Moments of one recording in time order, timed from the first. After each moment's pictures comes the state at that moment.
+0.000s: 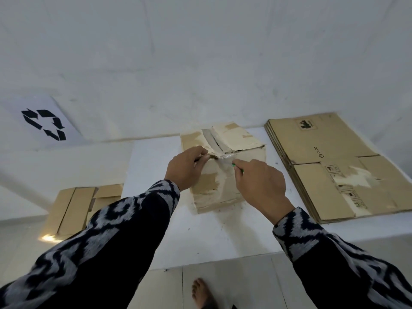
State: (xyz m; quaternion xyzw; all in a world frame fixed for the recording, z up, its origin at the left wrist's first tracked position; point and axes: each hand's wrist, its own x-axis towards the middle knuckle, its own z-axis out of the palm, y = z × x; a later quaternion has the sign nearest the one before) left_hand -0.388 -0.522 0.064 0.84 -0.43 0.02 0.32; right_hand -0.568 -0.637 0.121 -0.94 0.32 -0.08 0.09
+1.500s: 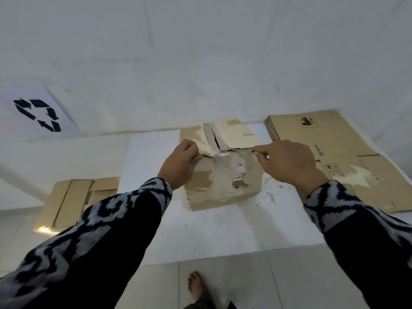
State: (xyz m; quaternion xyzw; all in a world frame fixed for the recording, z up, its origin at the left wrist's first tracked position) left_hand -0.378 -0.513 0.053 0.80 -0.49 0.06 0.33; right_hand -0.575 -0.712 0.143 -0.97 0.25 -0.05 -0.01
